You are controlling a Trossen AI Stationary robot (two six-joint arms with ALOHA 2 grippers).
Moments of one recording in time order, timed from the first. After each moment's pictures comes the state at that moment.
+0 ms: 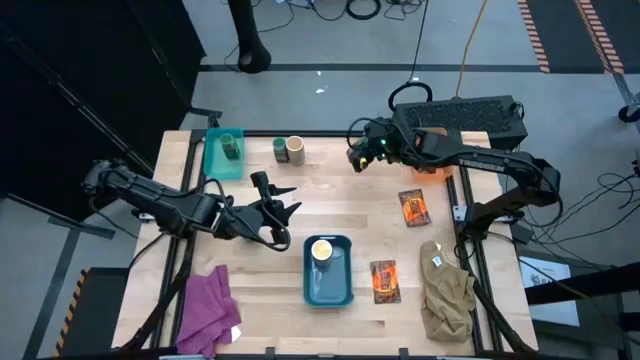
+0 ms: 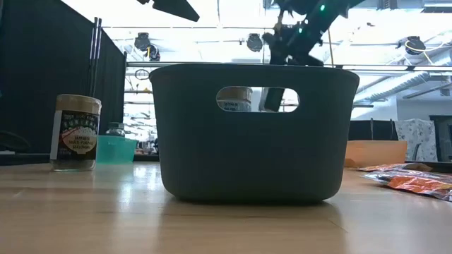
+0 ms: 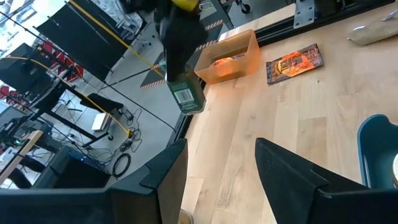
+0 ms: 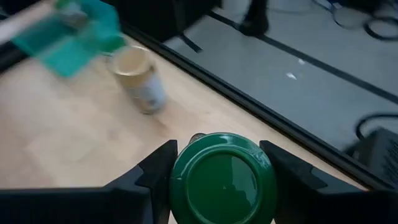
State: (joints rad) left arm -0.30 1.29 1.02 -0.23 -0.82 0.22; right arm -0.36 1.42 1.19 -0.47 0.33 0.41
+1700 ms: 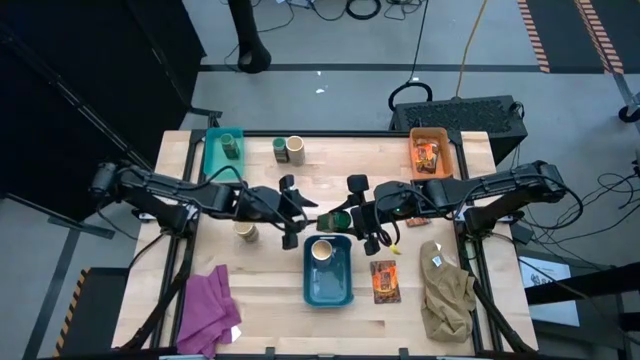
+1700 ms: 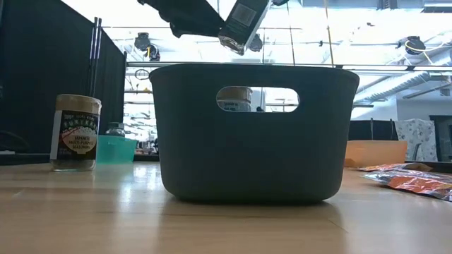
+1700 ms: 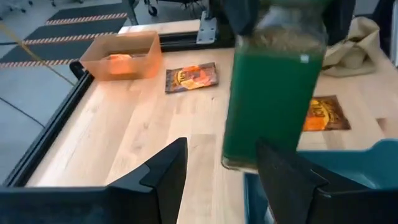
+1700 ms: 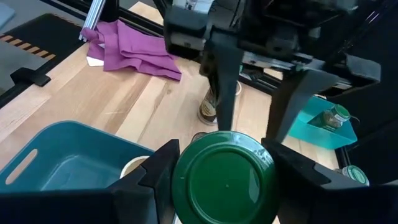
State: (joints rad) left arm -0.14 1.38 1.02 -0.12 -0.23 0.01; right arm 0.15 1.38 1.19 -0.26 0.08 -0.32
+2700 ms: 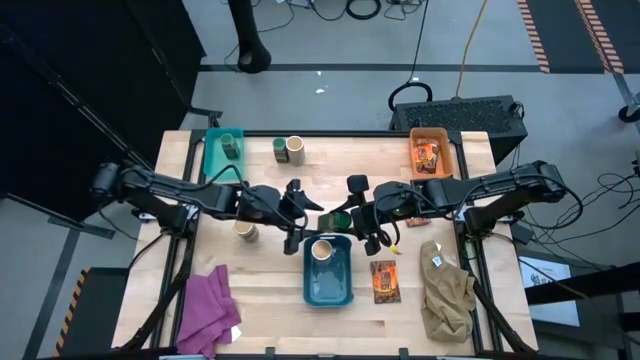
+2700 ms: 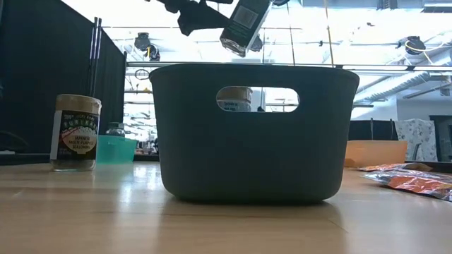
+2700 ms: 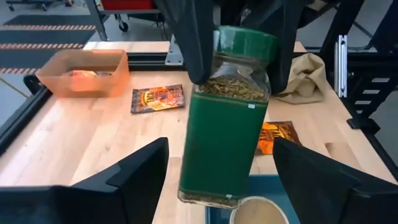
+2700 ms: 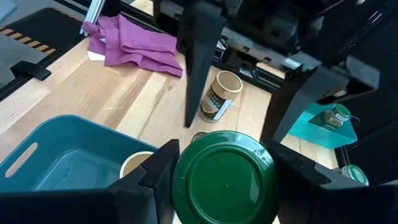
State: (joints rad) left arm -0.13 1.39 1.02 -0.02 -0.10 -0.05; right arm 0.15 1.38 1.19 -0.27 0.08 -0.33
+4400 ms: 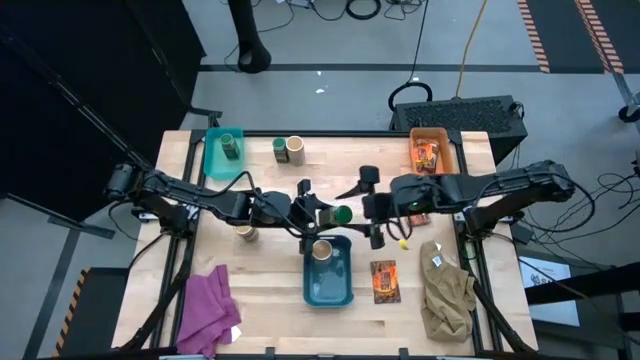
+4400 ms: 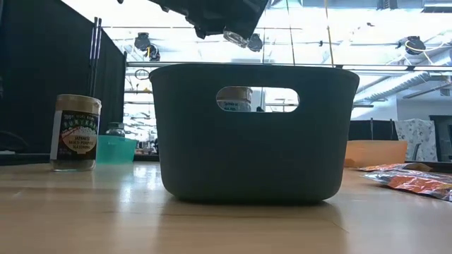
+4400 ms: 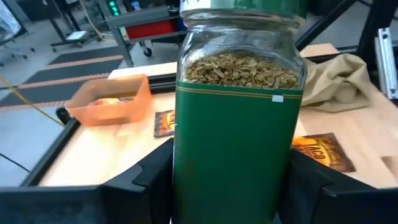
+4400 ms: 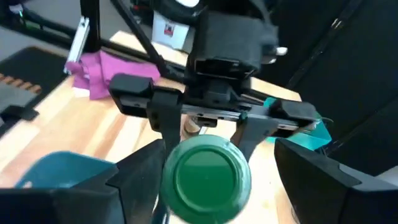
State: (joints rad) left arm -0.14 1.52 1.02 0.19 -0.21 0.11; right arm 0.15 1.30 1.19 -0.25 0.14 -0.23
